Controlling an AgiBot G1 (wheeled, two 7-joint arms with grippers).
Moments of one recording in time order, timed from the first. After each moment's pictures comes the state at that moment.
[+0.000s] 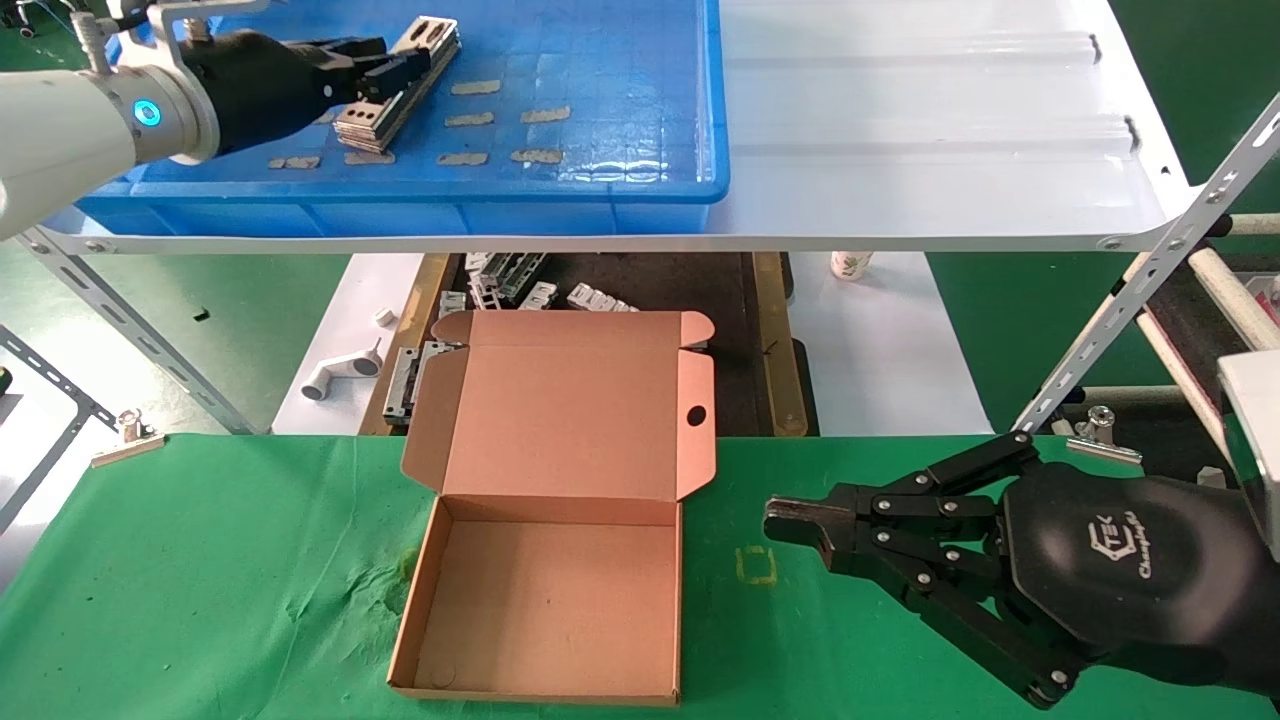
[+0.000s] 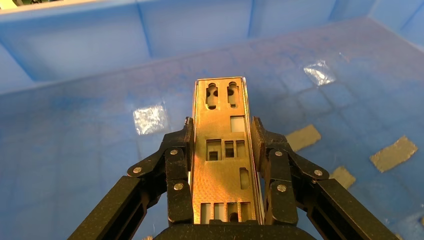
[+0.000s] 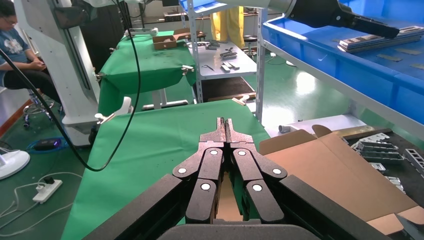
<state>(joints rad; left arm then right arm) -1.95 1.19 0.48 -0.01 1.29 0.70 -0.04 1.11 -0.55 -0.43 1.25 -0.63 -1.44 0.11</state>
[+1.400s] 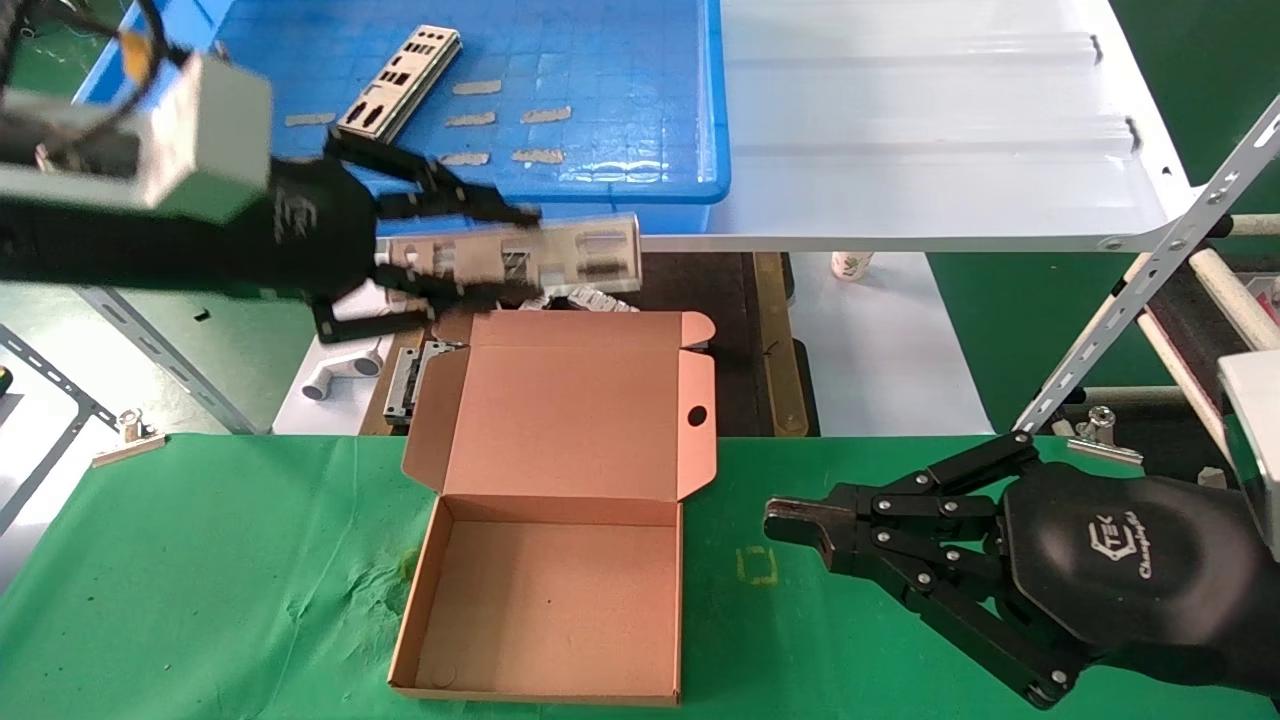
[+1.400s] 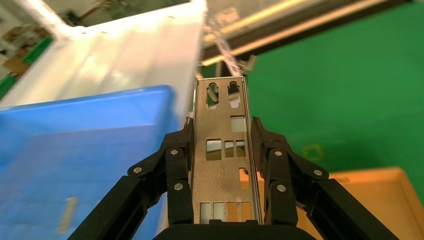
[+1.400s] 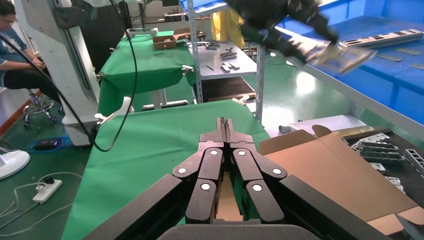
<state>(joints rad) -1.88 0.89 0.64 -0.48 1.16 1.60 0.37 1.11 -0.55 -0.43 1.25 -0.63 -1.44 0.11</state>
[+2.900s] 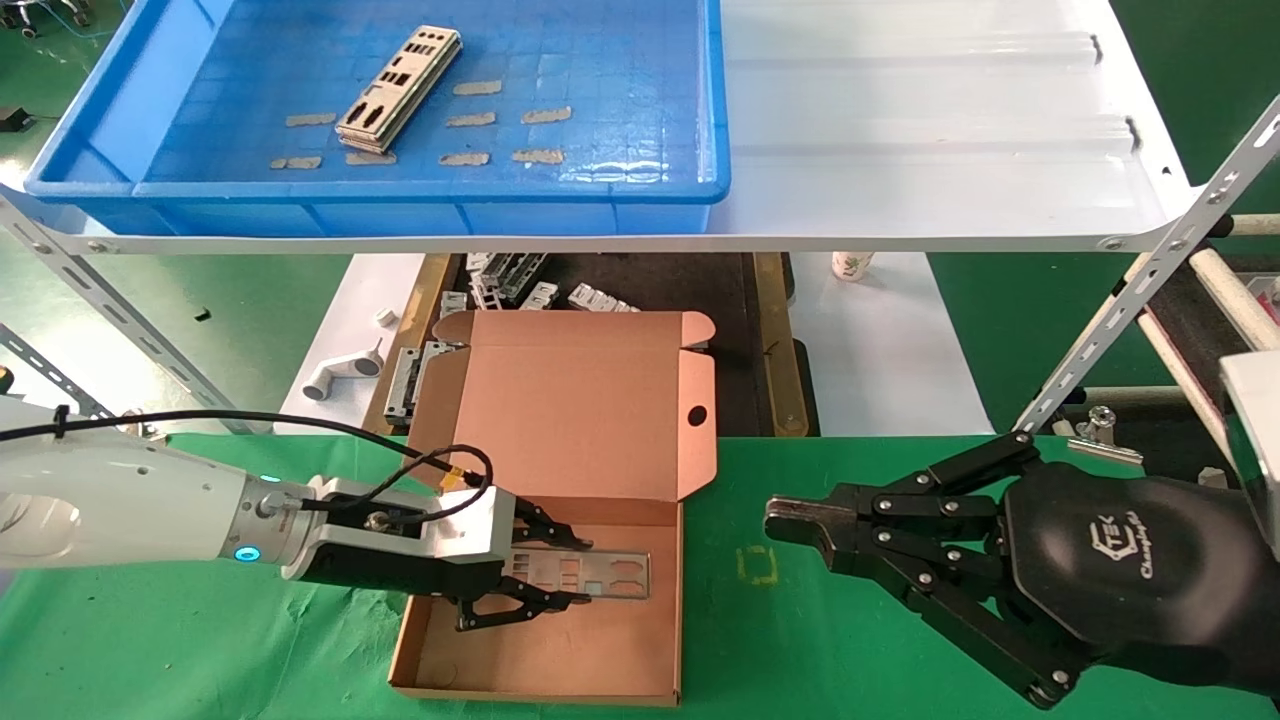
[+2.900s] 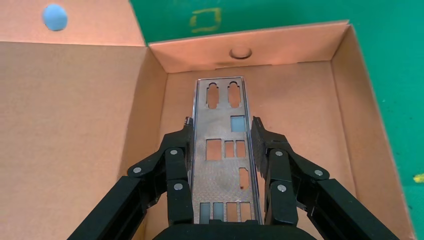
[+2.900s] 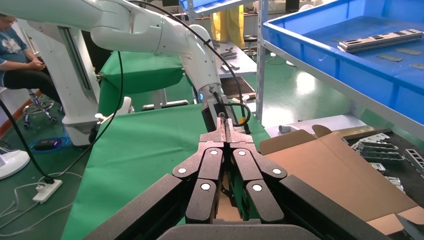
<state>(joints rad) -1.52 1.07 0.88 -0.33 1.21 1.37 0.54 1.11 -0.55 -0.43 1.25 -0.63 -1.44 0.11</state>
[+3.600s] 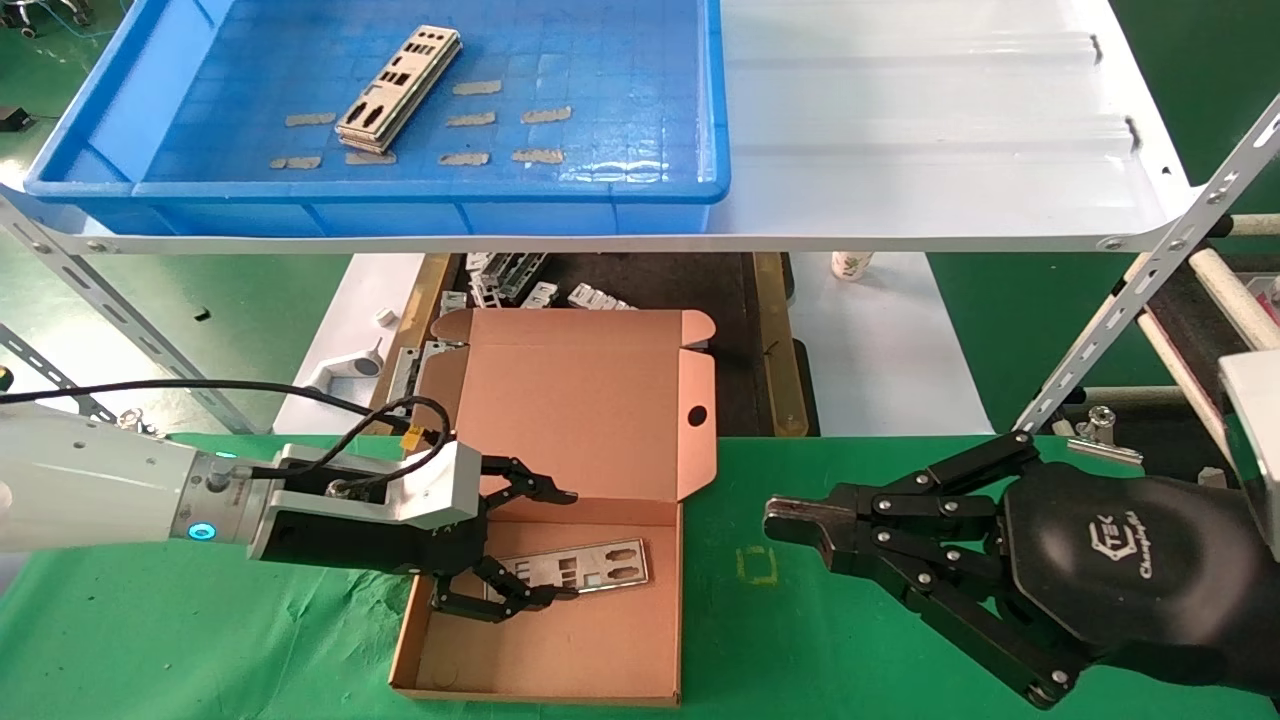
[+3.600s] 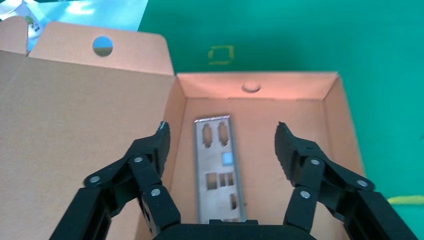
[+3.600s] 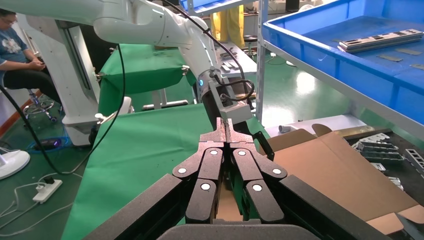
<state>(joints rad) -1.54 1.05 0.83 -0.28 1.15 1.46 0.52 1.11 -0.55 -0.43 1.25 -0.63 -1.44 0.11</state>
